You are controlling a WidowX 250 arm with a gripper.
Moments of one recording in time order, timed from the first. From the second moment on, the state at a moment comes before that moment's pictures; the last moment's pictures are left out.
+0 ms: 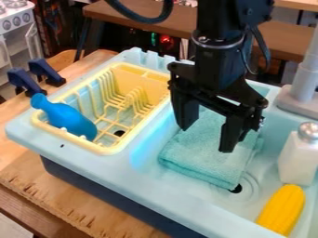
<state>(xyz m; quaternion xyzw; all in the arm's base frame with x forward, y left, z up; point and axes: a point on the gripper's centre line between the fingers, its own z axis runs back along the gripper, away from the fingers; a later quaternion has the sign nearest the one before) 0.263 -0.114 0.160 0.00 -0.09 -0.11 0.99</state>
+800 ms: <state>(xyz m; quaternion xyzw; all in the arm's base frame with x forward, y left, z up) 0.316 -0.117 0.103 0.02 -0.12 -0.12 0.98</state>
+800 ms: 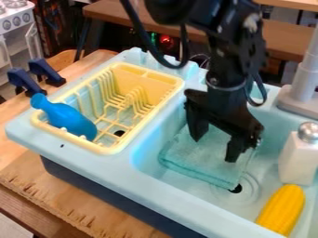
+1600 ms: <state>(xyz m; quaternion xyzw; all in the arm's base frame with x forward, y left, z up) 0.318 -0.132 0.075 0.00 -0.11 -0.05 0.99</state>
